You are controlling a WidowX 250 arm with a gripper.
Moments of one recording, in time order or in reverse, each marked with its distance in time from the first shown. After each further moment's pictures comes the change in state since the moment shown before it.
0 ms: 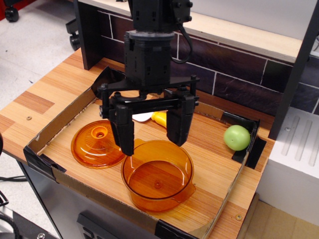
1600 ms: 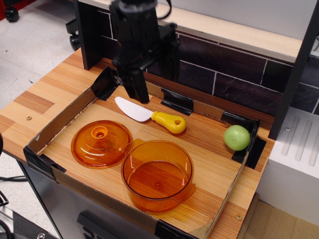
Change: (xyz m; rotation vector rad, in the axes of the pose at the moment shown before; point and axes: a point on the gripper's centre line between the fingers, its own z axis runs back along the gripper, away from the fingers) arm 0.085 -0.050 0.024 -0.344 -0.209 0.340
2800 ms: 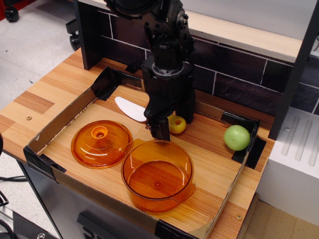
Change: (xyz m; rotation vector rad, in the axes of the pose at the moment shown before) arm -0.001 -0.015 -0.085 0.023 -0.056 0.049
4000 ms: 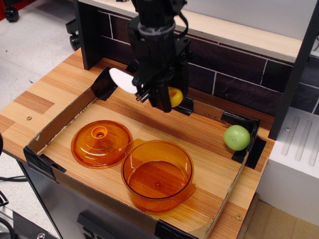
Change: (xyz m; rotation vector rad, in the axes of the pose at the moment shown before) arm -0.006 0.013 0.076 -0.074 0.048 0.011
